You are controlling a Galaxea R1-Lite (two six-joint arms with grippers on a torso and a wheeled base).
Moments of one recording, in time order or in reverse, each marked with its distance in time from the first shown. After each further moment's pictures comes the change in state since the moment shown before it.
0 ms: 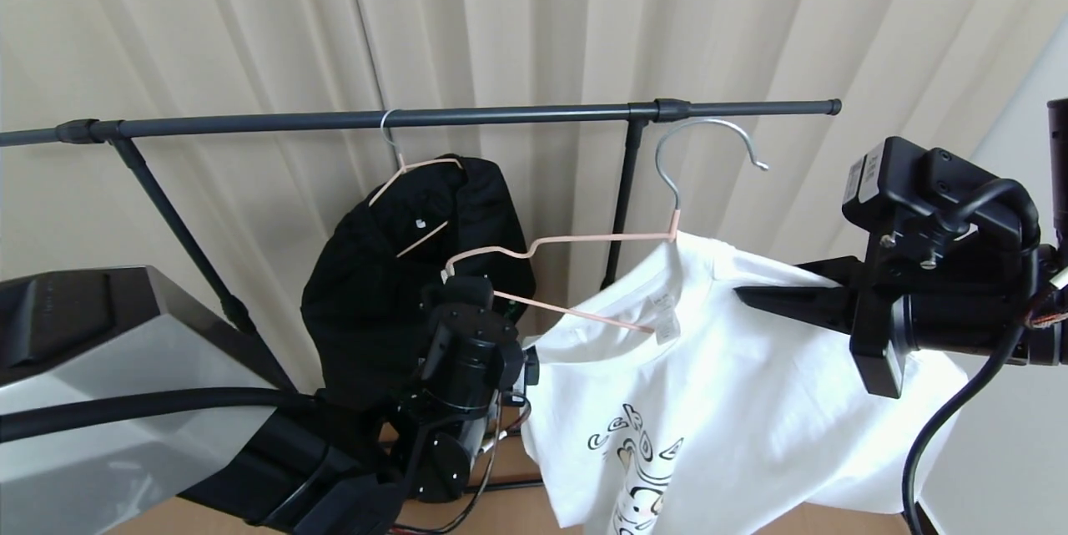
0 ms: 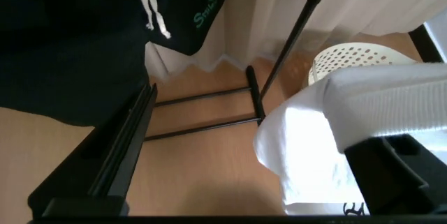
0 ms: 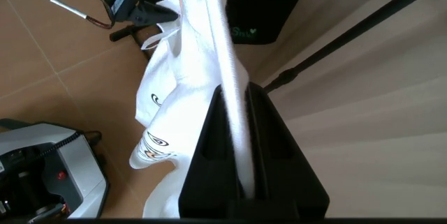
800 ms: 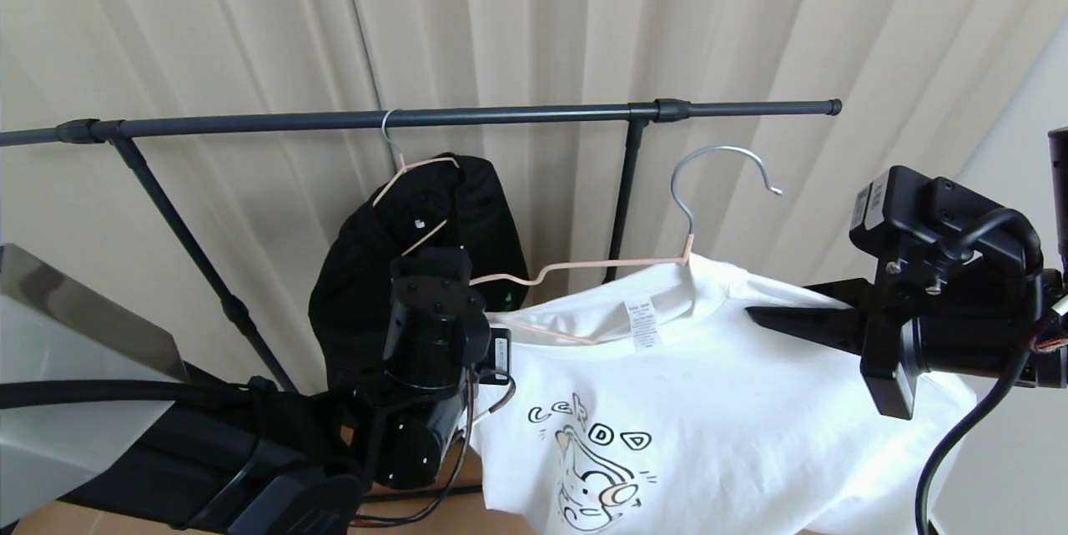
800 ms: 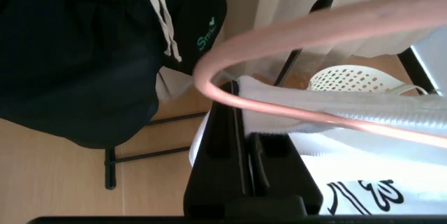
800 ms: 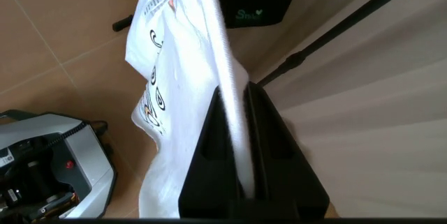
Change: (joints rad) left arm 0.025 -0.100 0.023 0.000 0.000 0.039; right arm -0.037 -0.021 0.057 -0.002 0.003 0.003
